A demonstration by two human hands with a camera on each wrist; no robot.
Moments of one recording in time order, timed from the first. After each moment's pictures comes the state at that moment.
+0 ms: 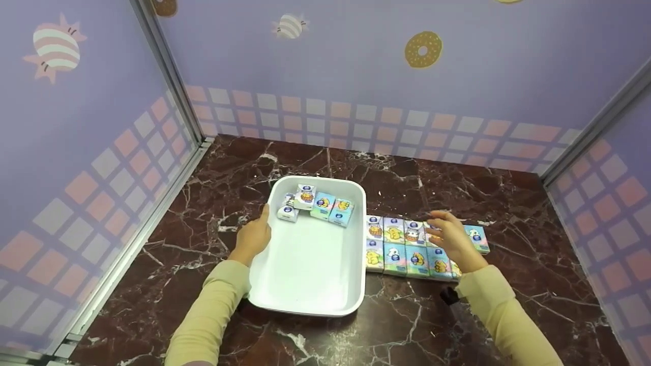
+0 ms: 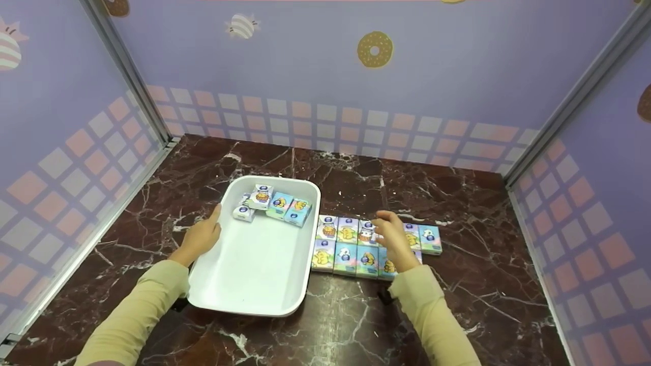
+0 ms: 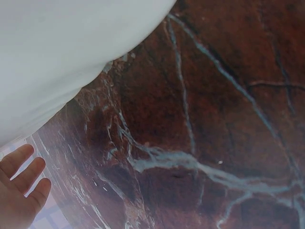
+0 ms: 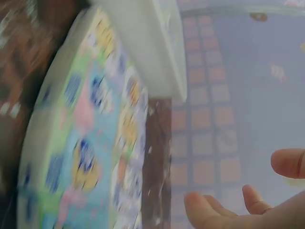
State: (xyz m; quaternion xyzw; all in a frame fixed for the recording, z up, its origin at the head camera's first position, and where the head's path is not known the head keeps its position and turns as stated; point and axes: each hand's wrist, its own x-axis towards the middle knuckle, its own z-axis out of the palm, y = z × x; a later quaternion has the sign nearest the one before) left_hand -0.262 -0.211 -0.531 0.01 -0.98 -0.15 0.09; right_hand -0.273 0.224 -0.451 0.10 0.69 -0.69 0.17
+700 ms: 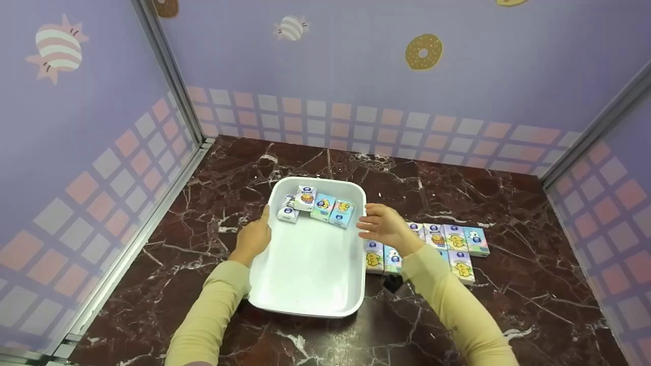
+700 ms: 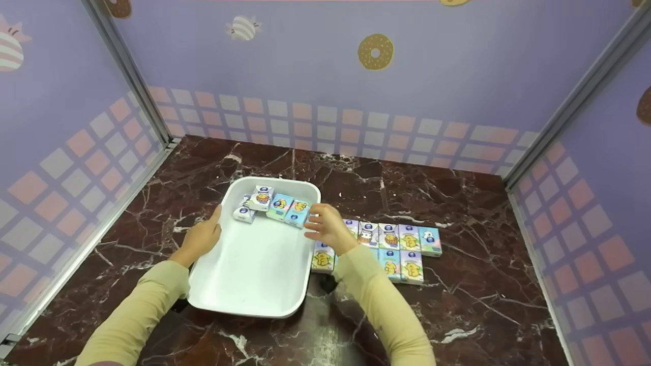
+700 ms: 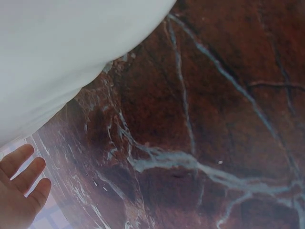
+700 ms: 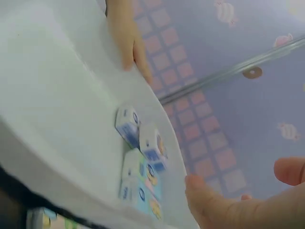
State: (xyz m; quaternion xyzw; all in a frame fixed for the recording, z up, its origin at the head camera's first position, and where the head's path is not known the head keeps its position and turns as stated) left_hand -0.265 -0.212 -0.532 0.01 -0.99 -0.15 0.08; right_hand -0.290 0.103 -0.445 0.11 0.54 -0.78 0.29
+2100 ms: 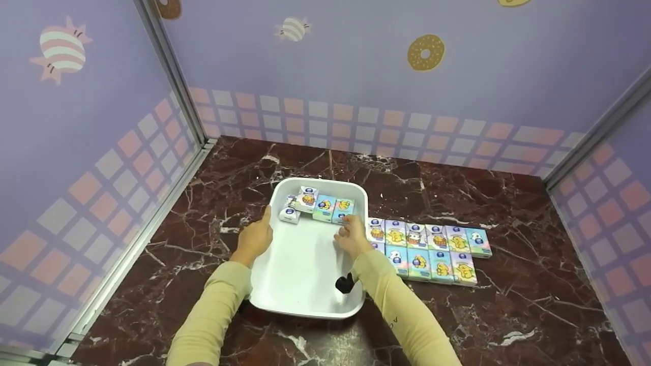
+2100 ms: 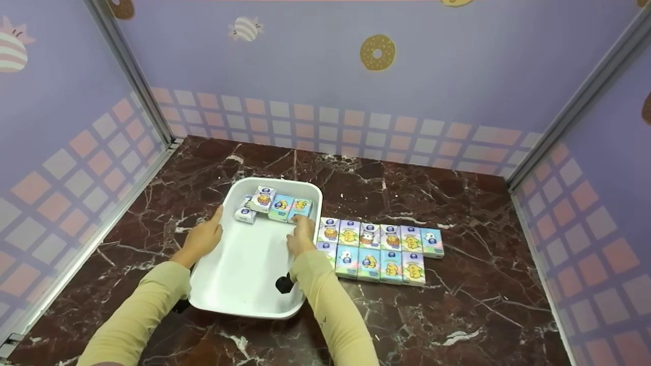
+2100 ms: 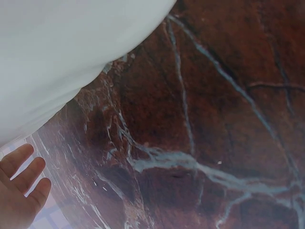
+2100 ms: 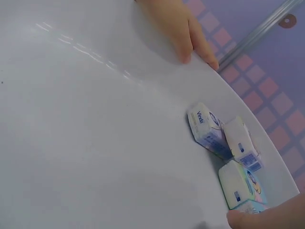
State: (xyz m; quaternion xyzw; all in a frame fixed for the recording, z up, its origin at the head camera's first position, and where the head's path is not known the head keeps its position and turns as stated) left_hand -0.262 -0.212 -0.530 0.01 -0.98 -0.16 0.08; right_hand -0.308 0.019 -0.517 0.27 0.38 -0.86 0.18
